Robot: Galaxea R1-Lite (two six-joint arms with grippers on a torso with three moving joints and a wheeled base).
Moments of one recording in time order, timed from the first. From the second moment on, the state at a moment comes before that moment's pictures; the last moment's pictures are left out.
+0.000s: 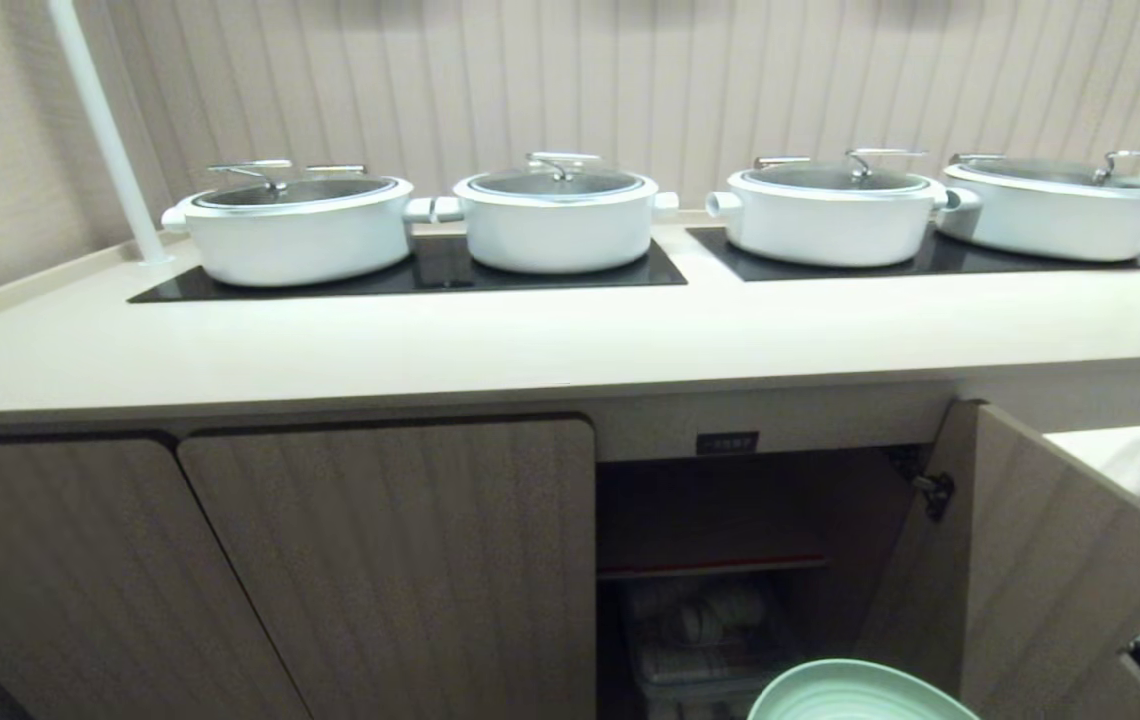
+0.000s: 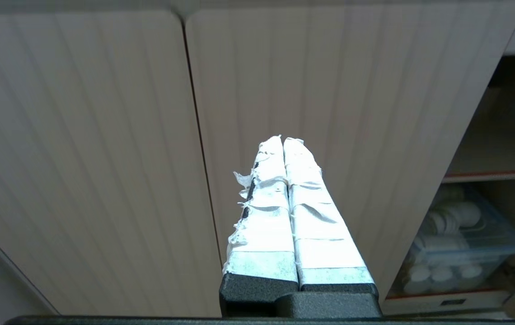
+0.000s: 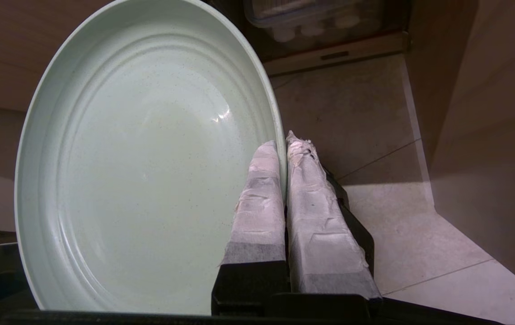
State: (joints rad) left arm 0.00 0.00 0.00 0.00 0.00 0.00; right arm 0.29 1.17 0.00 -0.37 0.08 0.48
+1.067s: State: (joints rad) left arm 0.00 0.00 0.00 0.00 0.00 0.00; right arm 0.30 1.18 0.00 -0.37 0.08 0.48
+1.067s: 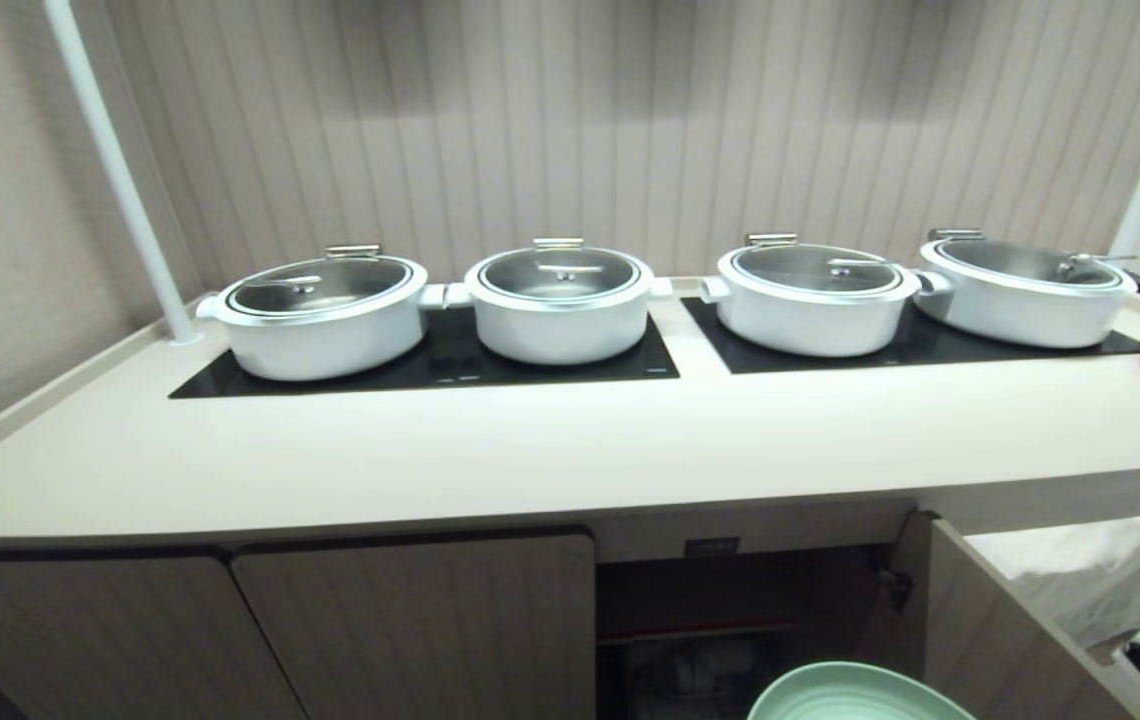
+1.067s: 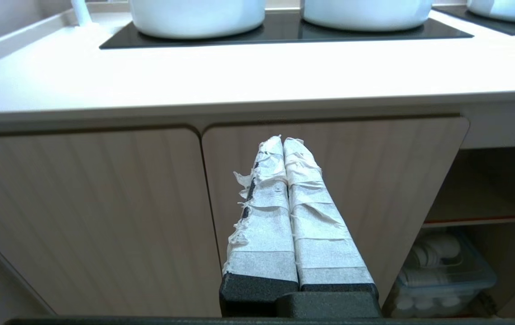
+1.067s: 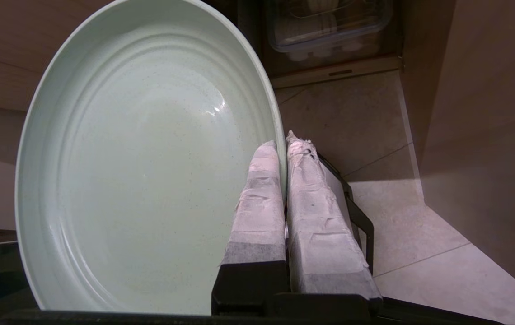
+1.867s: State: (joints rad) left arm 0.00 0.00 0.00 0.00 0.00 0.00; right arm 0.30 1.18 -0.01 -0.37 0.08 0.48
